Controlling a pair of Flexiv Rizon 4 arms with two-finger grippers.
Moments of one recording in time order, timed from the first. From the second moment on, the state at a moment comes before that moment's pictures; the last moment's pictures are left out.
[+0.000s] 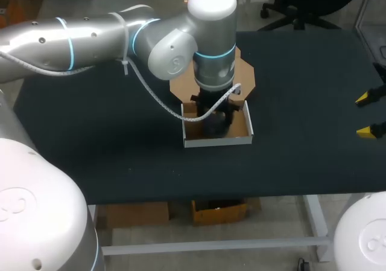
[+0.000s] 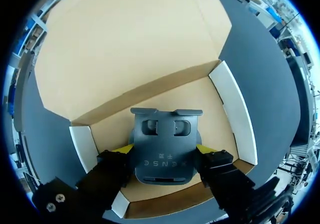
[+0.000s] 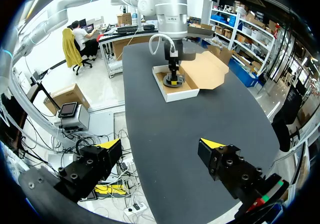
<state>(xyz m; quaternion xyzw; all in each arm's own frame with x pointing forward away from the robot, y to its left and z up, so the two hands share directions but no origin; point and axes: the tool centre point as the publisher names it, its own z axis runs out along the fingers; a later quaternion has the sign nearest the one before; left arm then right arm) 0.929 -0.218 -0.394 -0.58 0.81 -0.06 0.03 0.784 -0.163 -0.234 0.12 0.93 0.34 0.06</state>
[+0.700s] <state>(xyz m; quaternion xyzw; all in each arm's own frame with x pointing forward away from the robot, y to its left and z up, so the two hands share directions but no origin) 0.926 -0.223 -0.387 -0.66 0.75 -0.05 0.02 0.784 -0.163 -0.235 0.12 0.93 0.34 0.06</state>
